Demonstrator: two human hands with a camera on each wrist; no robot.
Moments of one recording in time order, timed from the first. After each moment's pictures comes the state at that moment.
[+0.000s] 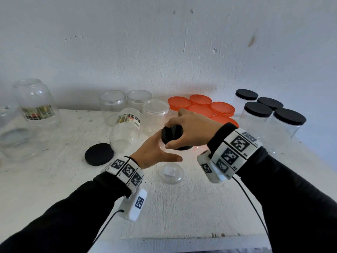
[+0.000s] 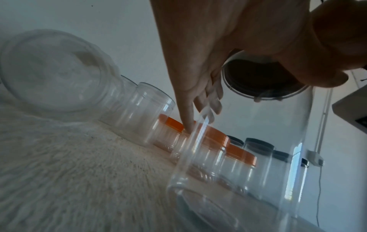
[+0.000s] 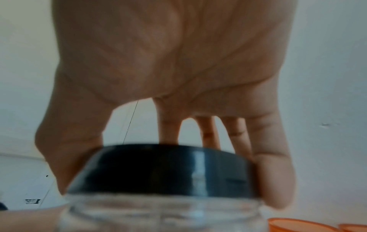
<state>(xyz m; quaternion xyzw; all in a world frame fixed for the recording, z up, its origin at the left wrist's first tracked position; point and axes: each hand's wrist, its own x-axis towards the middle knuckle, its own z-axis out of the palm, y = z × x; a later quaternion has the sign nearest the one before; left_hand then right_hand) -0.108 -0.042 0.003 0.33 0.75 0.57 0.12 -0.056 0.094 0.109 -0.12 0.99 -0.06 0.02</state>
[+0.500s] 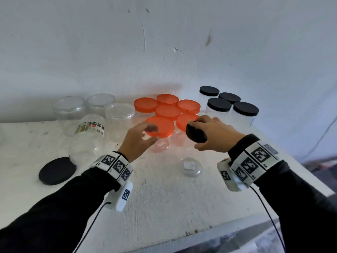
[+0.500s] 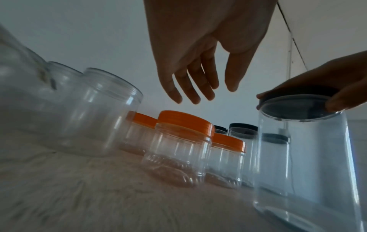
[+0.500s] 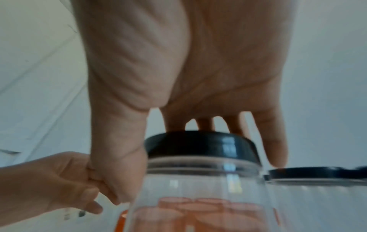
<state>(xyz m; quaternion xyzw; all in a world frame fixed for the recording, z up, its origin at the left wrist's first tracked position) -0.132 0.014 0.008 0.37 0.78 0.50 -0.06 -0.007 0.208 0.091 0.08 1.00 -0.01 0.03</state>
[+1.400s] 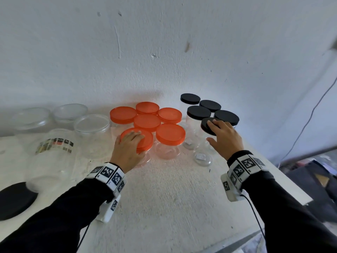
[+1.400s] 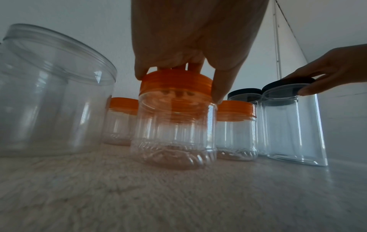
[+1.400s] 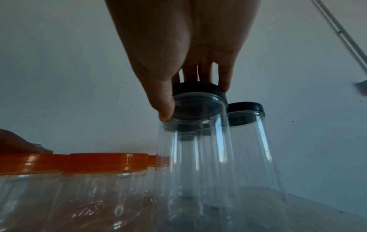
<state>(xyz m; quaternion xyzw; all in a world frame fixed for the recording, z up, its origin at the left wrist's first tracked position) -0.166 0.072 -0.014 0.36 0.90 0.23 -0.09 -0.012 0.312 0.055 0.21 0.96 0.01 -0.17</state>
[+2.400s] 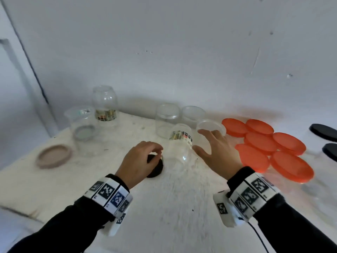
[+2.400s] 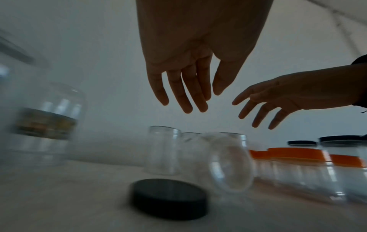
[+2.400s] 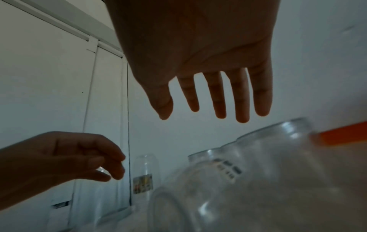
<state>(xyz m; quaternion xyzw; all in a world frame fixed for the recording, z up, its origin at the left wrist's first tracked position) -0.124 -0.195 0.010 0.20 0.89 0.37 -0.18 -0.126 0.034 0.062 -0.08 0.98 -0.16 -0.10</state>
